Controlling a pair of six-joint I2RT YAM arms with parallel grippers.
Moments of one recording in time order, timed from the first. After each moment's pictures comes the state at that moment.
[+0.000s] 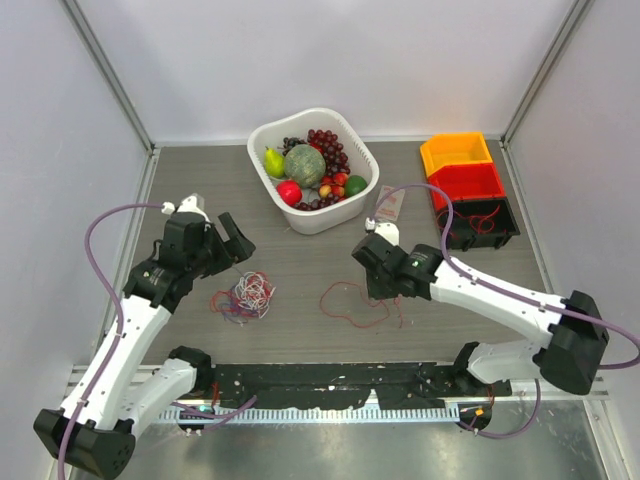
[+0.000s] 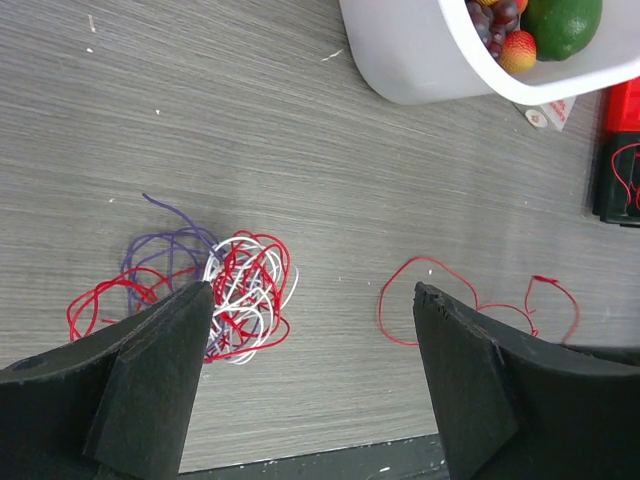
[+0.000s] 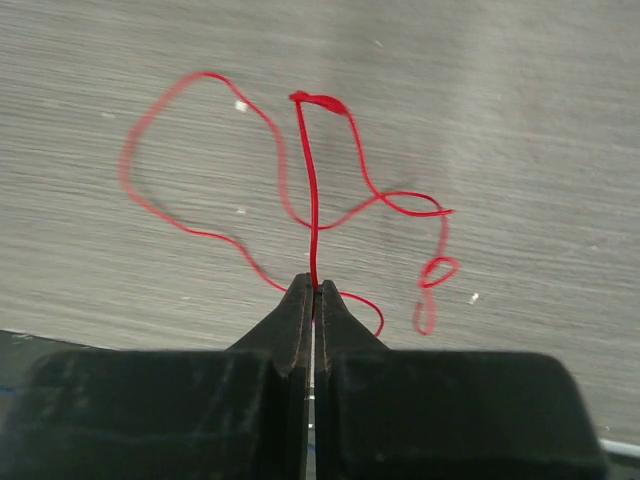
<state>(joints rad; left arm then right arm) -0.32 0.85 0.91 -0.73 -0.04 -0.68 0.96 1.24 1.00 -0.82 0.32 0.73</state>
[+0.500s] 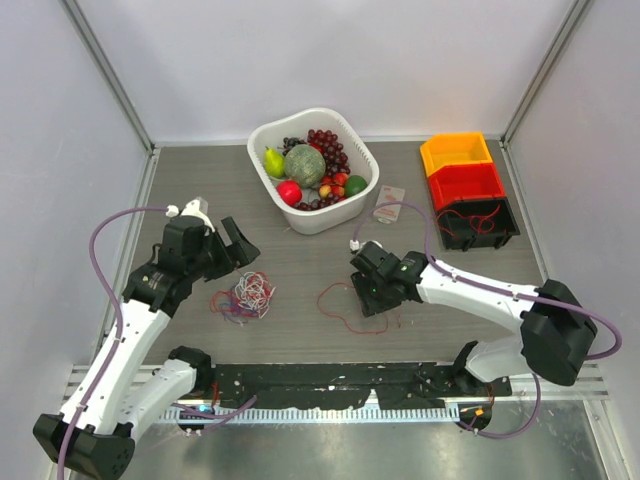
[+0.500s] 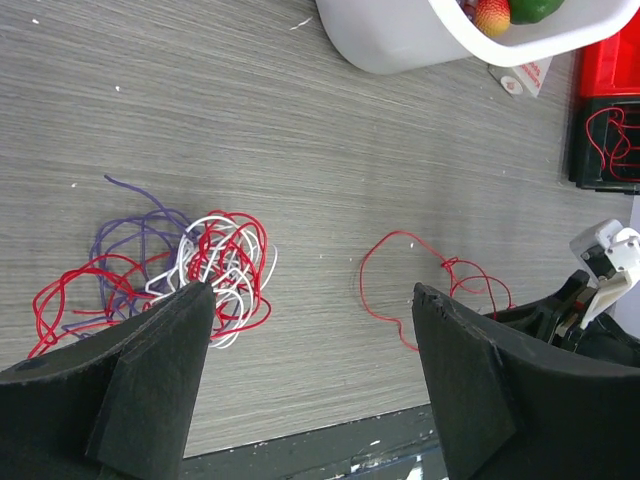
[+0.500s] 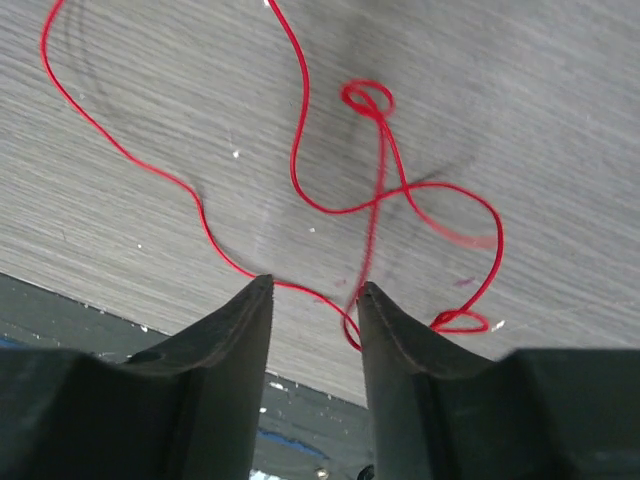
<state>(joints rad) -0.32 0.83 0.89 -0.73 0.04 -0.68 0.88 1.35 0.85 -0.70 0.07 0.50</state>
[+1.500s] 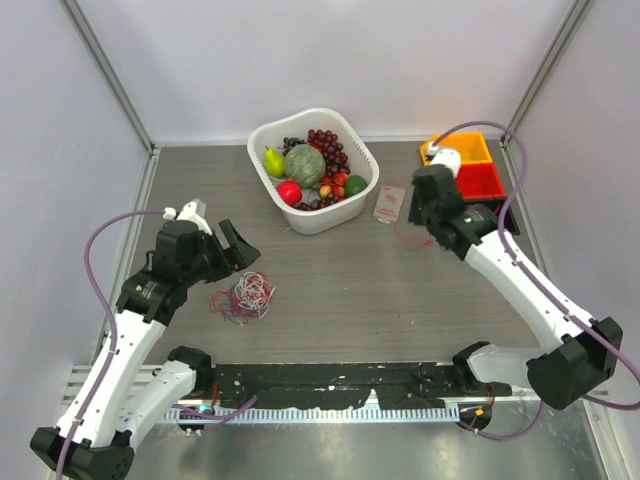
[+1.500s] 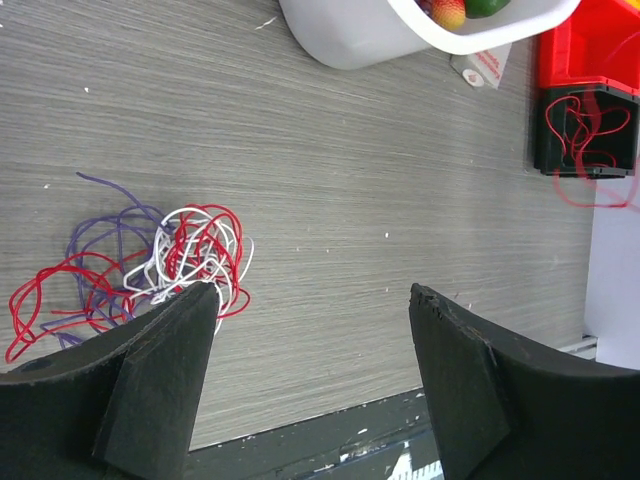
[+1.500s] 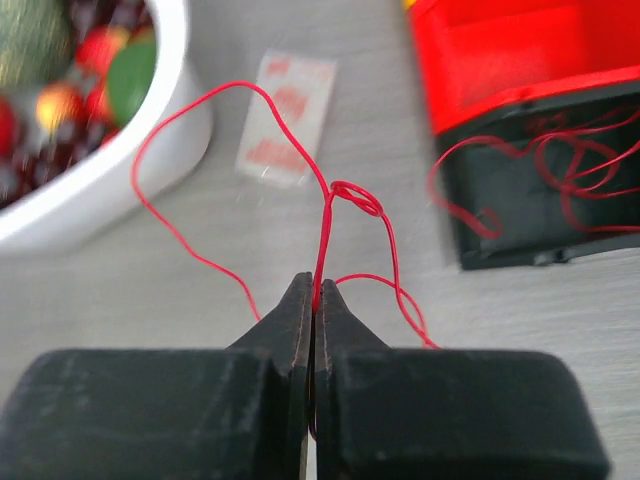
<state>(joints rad) -0.32 0.77 0.89 -0.73 0.09 -0.68 0.54 1.26 1.18 -0.65 0.43 0.41</state>
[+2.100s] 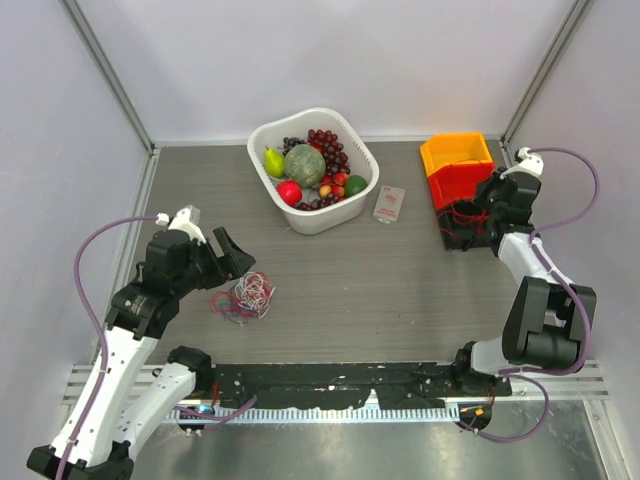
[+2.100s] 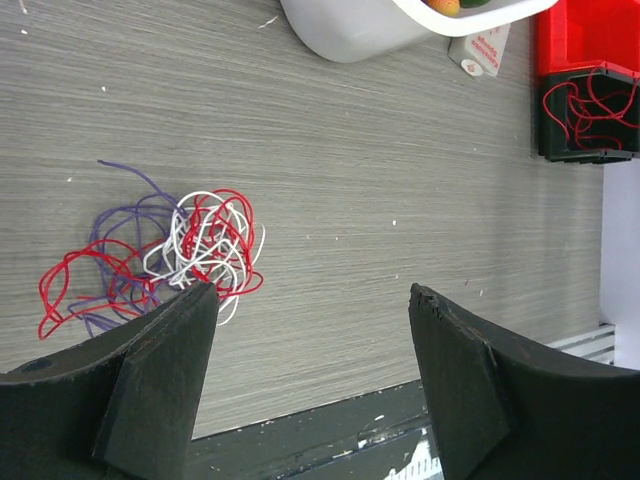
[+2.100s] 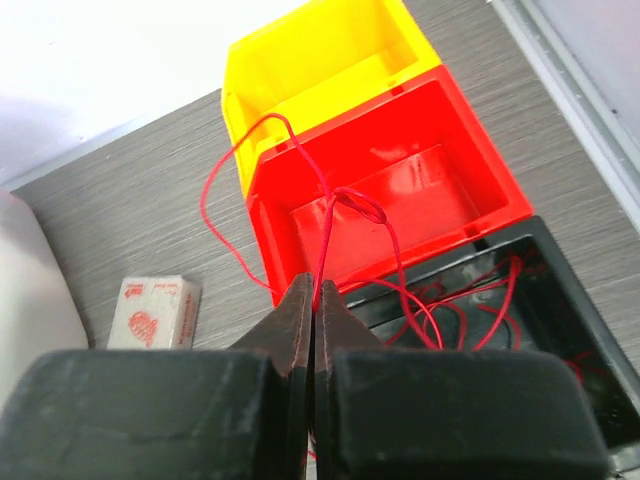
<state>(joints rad) -0.32 0.68 0.89 -0.79 0.09 -0.65 -0.21 1.41 0.84 0.27 -0.08 0.31</state>
